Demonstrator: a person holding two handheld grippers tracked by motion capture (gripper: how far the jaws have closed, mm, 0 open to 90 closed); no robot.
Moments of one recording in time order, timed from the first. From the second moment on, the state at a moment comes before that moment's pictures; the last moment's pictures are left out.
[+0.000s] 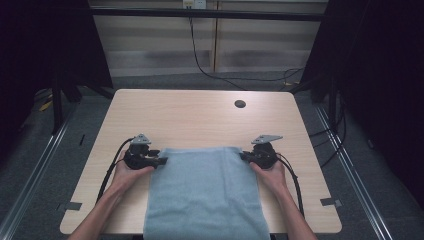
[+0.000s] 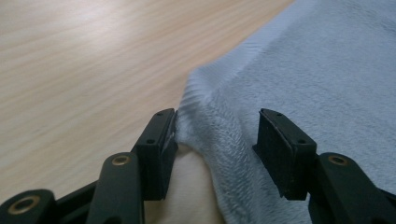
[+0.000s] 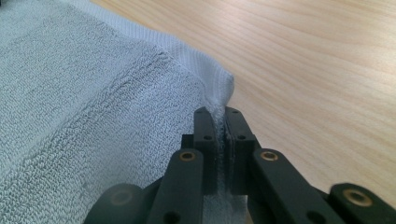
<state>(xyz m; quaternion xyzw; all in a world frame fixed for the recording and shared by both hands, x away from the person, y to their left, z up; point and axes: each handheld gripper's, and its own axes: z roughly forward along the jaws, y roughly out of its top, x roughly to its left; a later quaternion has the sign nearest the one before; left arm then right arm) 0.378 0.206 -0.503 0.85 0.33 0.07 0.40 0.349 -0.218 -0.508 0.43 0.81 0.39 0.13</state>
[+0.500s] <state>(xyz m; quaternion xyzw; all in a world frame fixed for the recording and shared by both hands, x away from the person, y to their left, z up) 0.373 0.219 -0.474 0.81 0.34 0.05 0.48 0.340 -0.225 -0.476 0.42 0.78 0.45 0.11</state>
